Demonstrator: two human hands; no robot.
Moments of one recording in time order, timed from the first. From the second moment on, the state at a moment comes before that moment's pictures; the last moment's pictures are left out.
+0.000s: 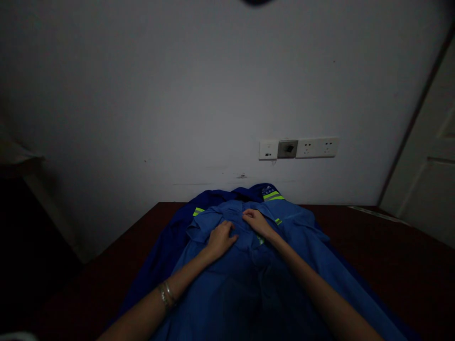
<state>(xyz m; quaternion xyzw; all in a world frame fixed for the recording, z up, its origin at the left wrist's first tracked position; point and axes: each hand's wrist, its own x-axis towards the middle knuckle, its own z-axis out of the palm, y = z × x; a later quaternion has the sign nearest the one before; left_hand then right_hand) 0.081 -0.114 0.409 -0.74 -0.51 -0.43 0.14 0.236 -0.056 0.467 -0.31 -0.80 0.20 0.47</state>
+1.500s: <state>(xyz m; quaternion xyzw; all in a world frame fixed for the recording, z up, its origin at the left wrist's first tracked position) 0.077 -0.122 0.411 -0.68 -0.36 -0.62 0.13 0.227 -0.074 0.477 -0.28 -0.78 0.33 0.45</state>
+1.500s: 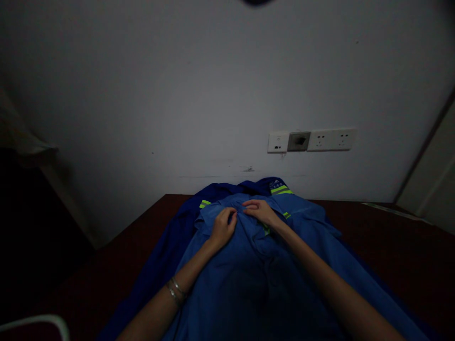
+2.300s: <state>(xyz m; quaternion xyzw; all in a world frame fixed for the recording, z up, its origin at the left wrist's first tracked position) 0.075 -0.118 0.412 -0.67 -0.33 -0.66 0.01 0.236 -0.072 0.480 -0.25 -0.80 0.28 0.47</state>
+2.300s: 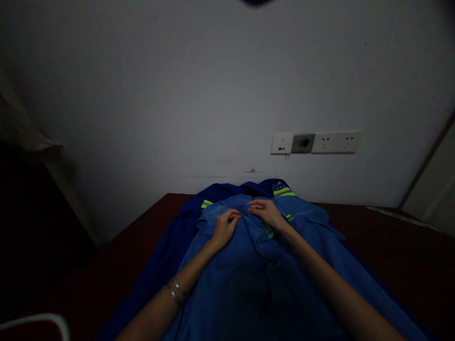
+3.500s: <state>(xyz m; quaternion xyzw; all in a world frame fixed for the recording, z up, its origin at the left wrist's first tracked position) 0.088 -0.117 0.410 -0.59 -0.33 -0.74 -0.01 0.234 -0.071 0.474 -0.22 -0.84 0.24 0.43</state>
